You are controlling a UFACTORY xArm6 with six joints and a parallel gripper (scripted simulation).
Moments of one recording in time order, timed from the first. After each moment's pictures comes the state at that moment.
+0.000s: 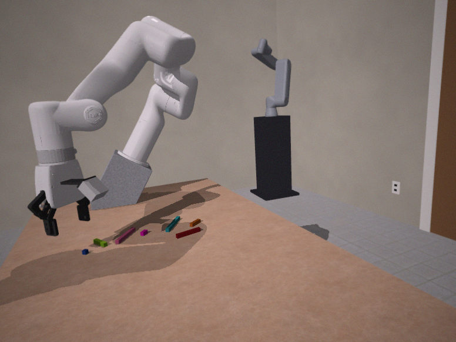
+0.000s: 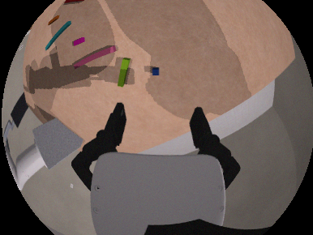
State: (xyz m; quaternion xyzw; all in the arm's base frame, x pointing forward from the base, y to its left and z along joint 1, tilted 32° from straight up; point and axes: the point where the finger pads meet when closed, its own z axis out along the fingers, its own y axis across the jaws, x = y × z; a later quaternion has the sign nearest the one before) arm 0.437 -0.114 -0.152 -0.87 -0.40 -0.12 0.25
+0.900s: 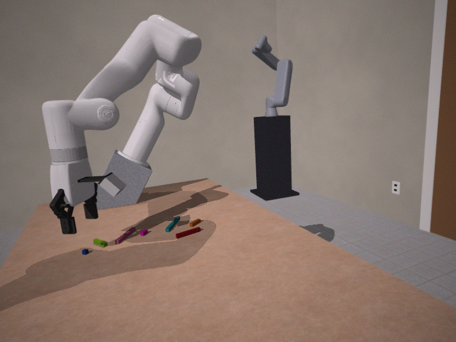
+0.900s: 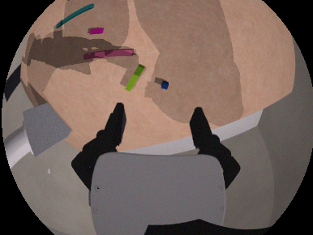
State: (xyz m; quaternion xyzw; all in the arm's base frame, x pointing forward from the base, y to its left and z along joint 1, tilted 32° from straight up) arm 0.440 -0.092 -0.137 -0.82 -0.51 -0.15 0.23
